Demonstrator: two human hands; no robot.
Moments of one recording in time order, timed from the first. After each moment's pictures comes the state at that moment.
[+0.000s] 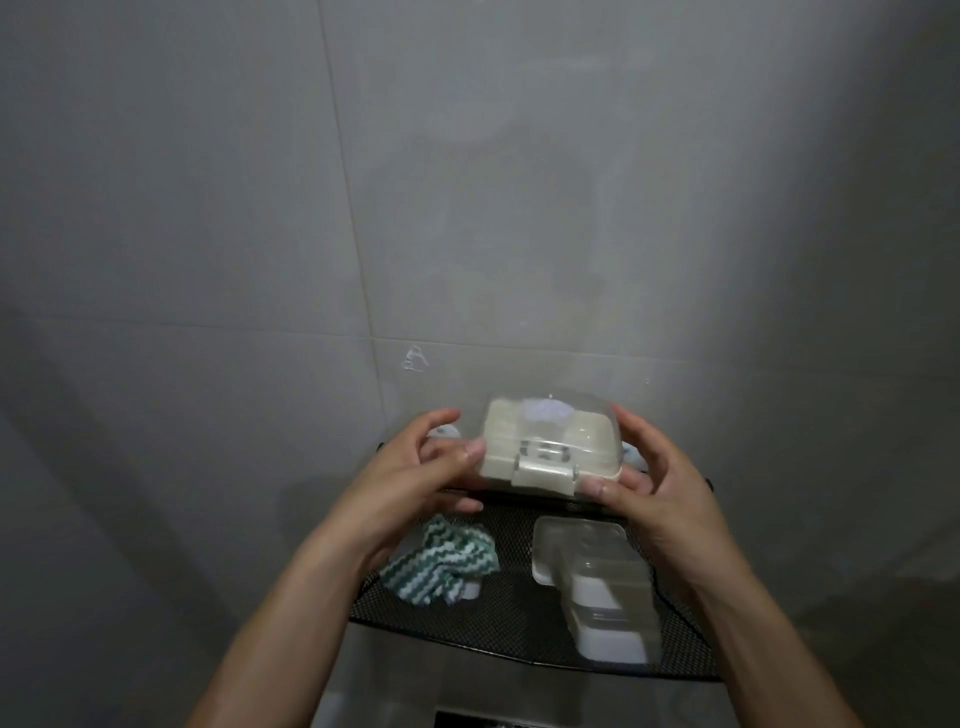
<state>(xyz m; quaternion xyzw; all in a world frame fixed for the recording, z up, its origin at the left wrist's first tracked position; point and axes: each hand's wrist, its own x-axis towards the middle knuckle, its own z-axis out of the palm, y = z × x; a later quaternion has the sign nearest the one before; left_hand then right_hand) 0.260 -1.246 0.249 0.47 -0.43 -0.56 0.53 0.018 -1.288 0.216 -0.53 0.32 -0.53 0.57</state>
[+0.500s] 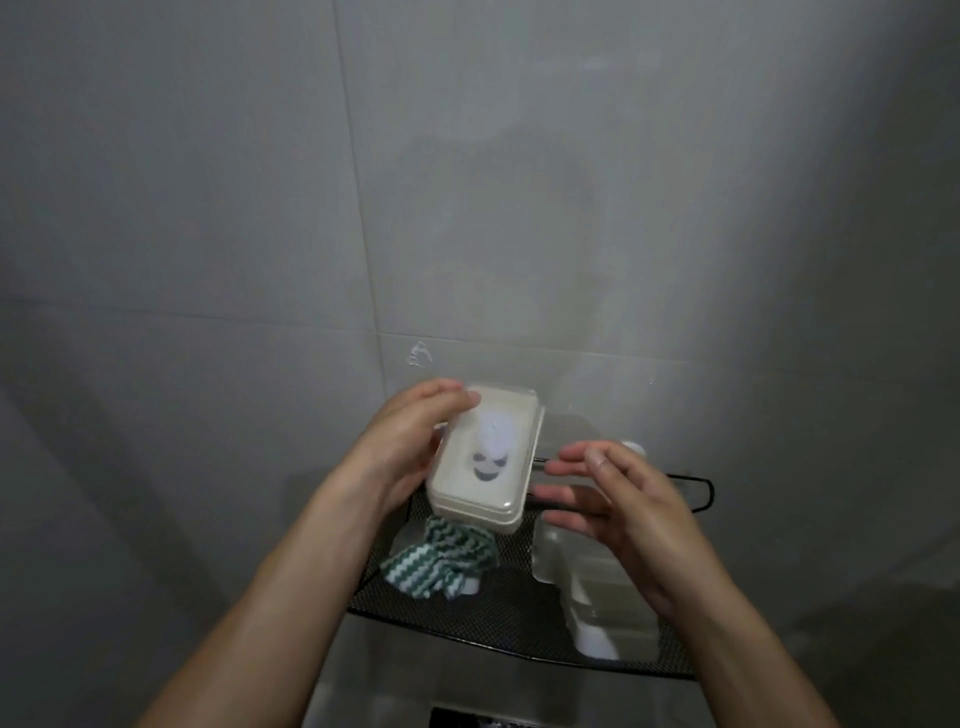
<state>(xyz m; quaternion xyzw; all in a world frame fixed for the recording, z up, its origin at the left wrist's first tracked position) 0.254 -1.277 0.274 0.50 -0.36 -0.55 0.57 0.038 -1.272 0.221 -0.50 0.34 -0.49 0.63</state>
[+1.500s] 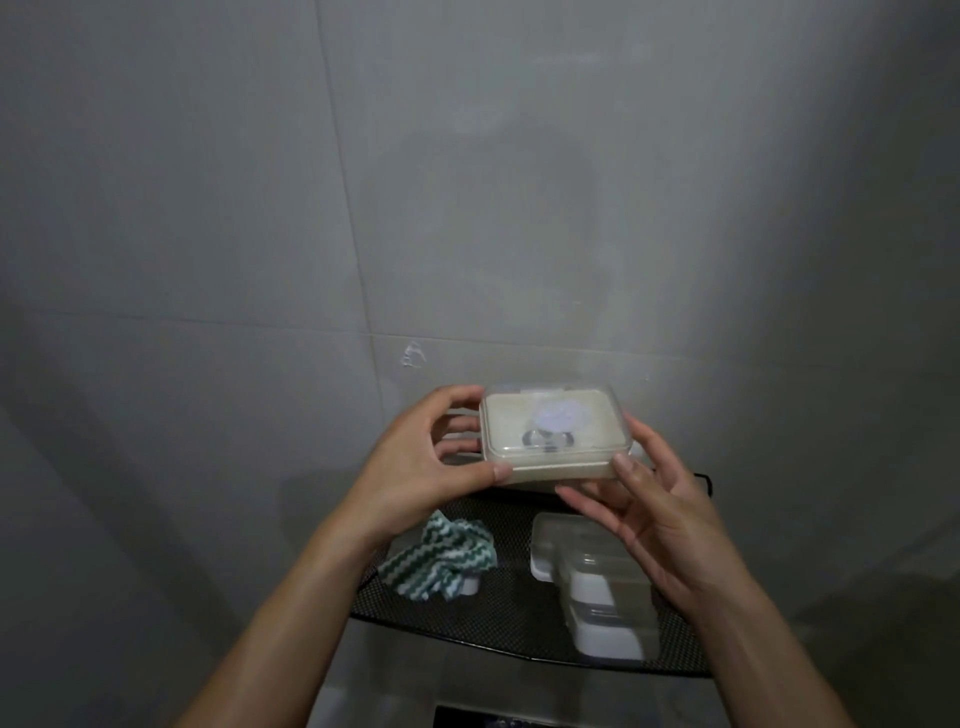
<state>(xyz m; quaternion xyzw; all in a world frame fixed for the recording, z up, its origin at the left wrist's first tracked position) 0.253 -1.252 0.257 0.47 -0.60 -0.39 0.51 0.018 -1.286 0.210 -0.40 0.26 -0.53 0.70</state>
